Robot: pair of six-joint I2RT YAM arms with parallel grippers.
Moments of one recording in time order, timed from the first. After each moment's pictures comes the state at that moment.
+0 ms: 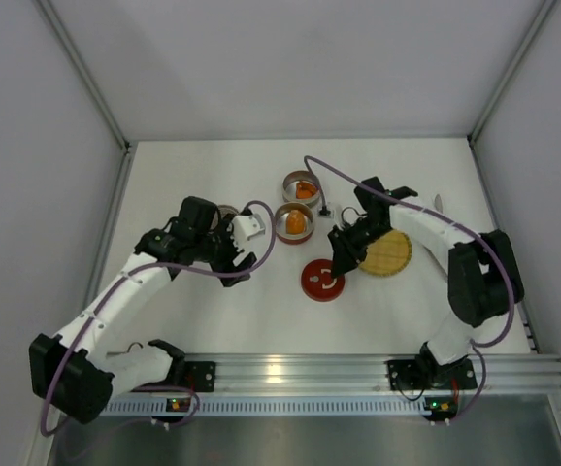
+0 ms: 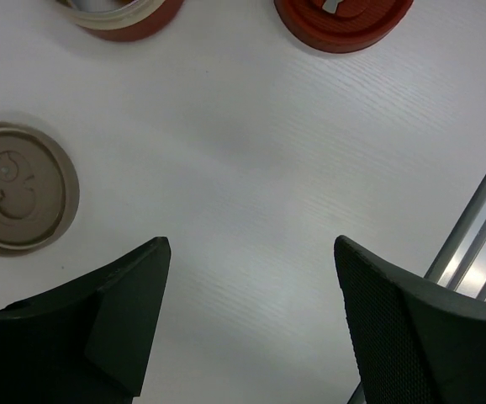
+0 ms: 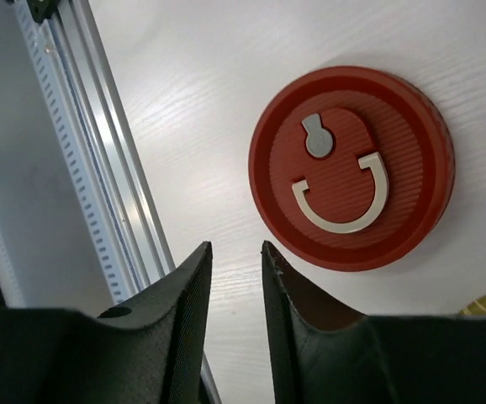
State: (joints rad) left arm -0.41 1.11 0.98 -0.77 0.45 0.53; right arm 0.41 1.74 1.20 -0.93 -0.83 -0.49
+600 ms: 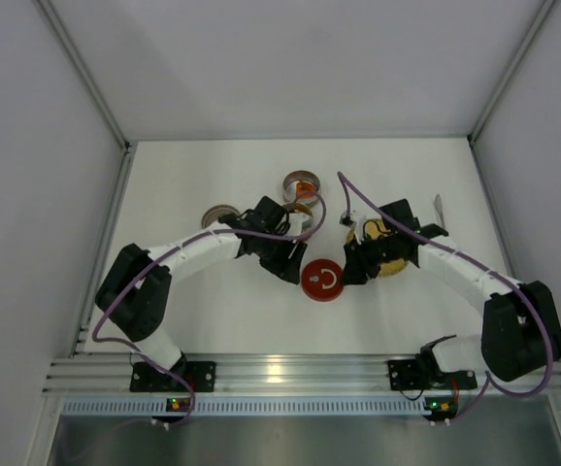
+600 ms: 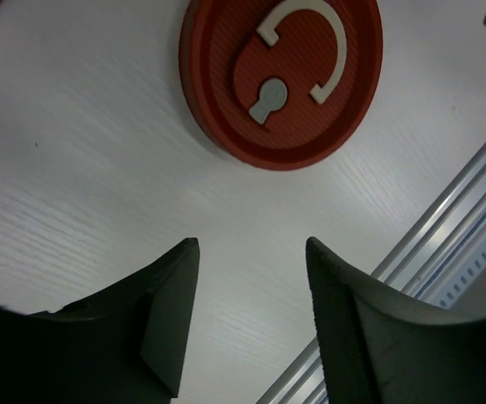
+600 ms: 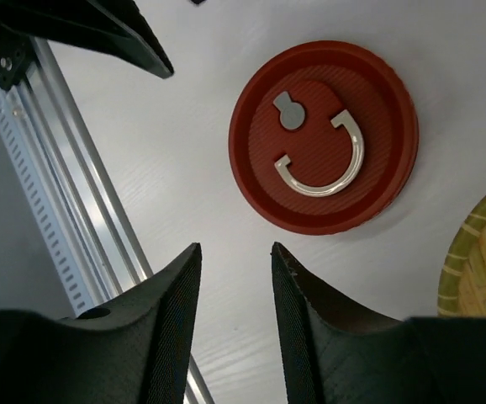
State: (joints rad) left arm -0.68 1.64 1.10 -0.55 0.42 -0.08; right arm 0.36 1.31 0.80 -0.57 -0.78 -0.30
